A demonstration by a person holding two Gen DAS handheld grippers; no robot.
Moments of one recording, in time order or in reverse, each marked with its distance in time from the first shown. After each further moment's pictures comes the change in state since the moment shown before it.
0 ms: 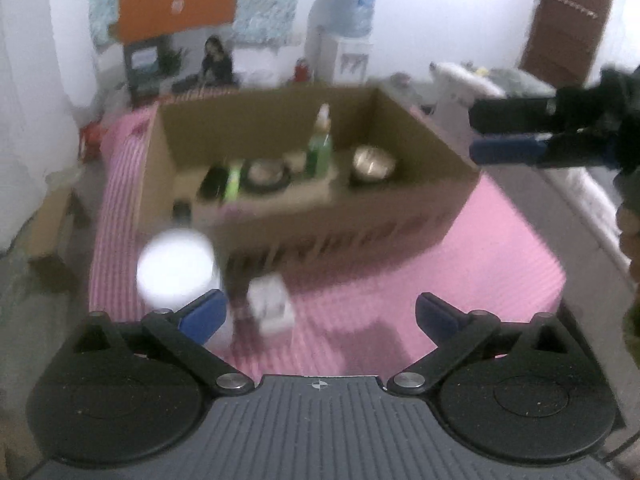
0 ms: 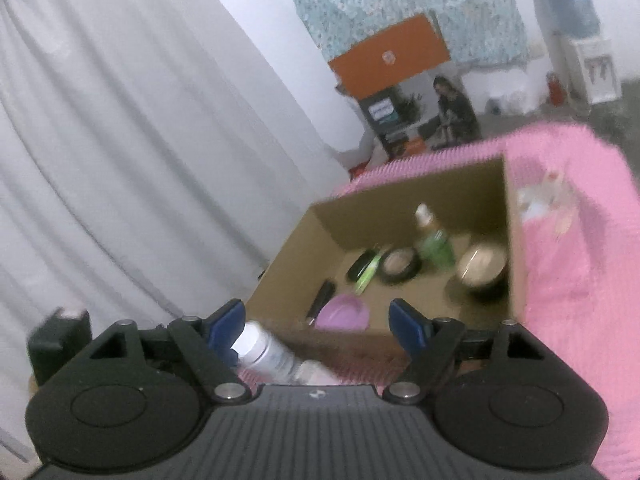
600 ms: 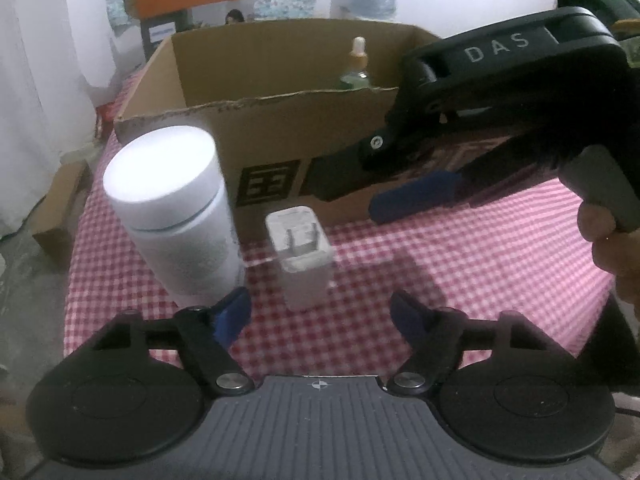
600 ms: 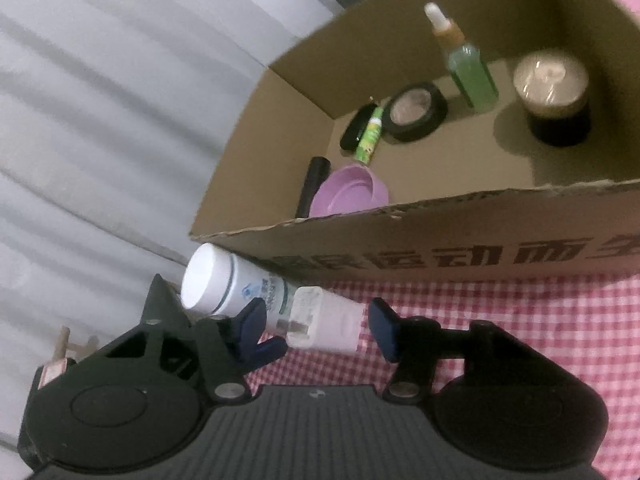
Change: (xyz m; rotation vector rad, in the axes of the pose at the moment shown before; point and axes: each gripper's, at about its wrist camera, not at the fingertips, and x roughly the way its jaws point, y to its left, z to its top) left arm 0.060 0.018 -0.041 0.005 0.010 0.074; right arm 0.135 -0.017 -0.048 0.219 0.304 -0.004
